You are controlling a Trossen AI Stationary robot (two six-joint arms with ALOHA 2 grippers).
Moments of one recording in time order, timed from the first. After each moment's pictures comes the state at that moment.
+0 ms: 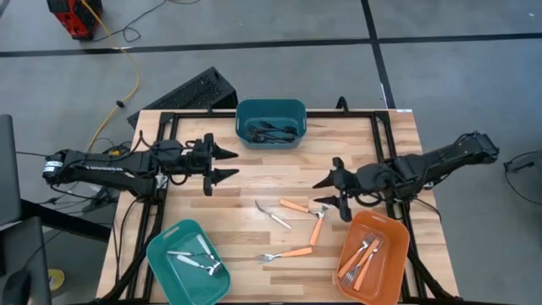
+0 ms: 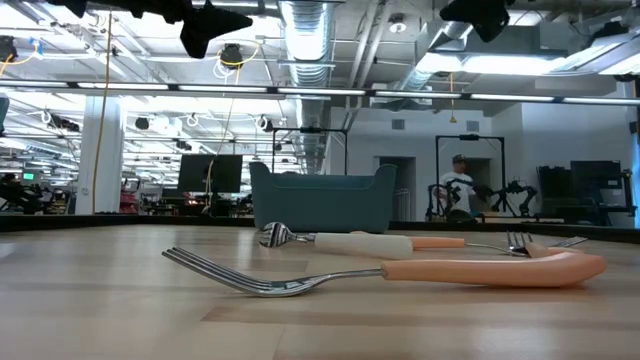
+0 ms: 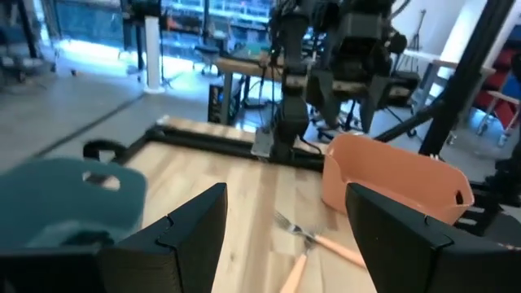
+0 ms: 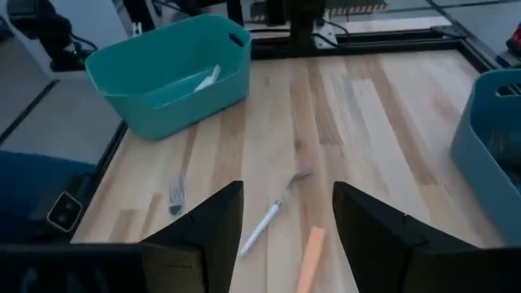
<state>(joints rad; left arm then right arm) 0.06 0.85 0.62 0.13 -0.03 -0.16 0.30 1.00 0.85 -0.28 0.21 0.20</state>
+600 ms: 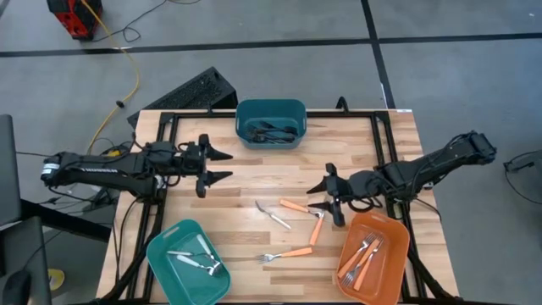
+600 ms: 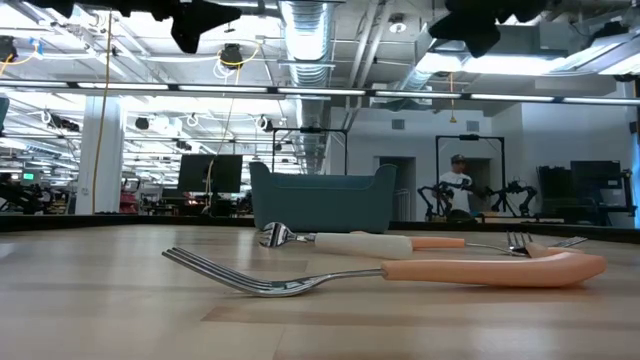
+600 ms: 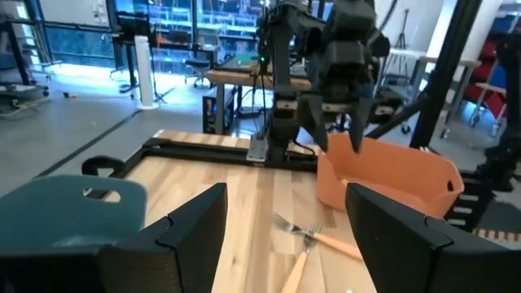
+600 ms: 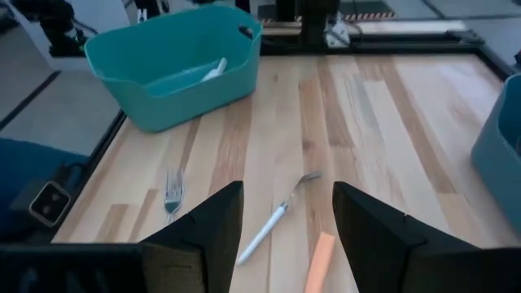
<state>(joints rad) 0.06 0.77 0.58 0.12 -0.01 -0.09 0.30 1.07 0.76 -0.11 0.21 0.16</state>
